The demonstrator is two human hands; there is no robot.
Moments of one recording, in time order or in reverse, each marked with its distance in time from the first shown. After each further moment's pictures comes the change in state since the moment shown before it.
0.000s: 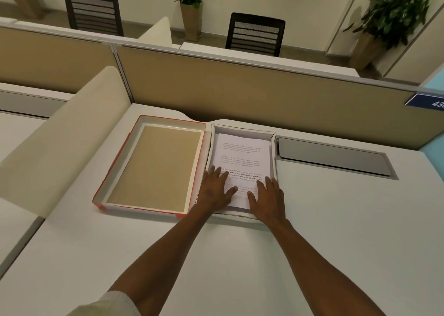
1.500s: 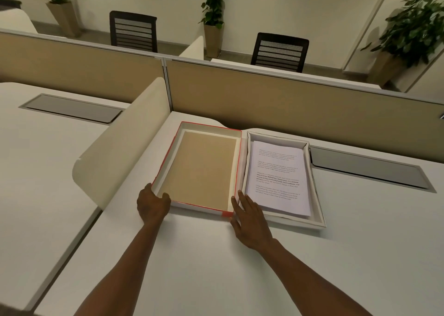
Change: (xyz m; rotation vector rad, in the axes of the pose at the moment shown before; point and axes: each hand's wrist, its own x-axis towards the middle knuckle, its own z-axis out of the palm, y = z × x) left_hand -0.121 -0.222 -0.111 -0.423 0.525 -0.754; right_hand -0.078 -0.149 0.047 0.053 -0.121 -0.409
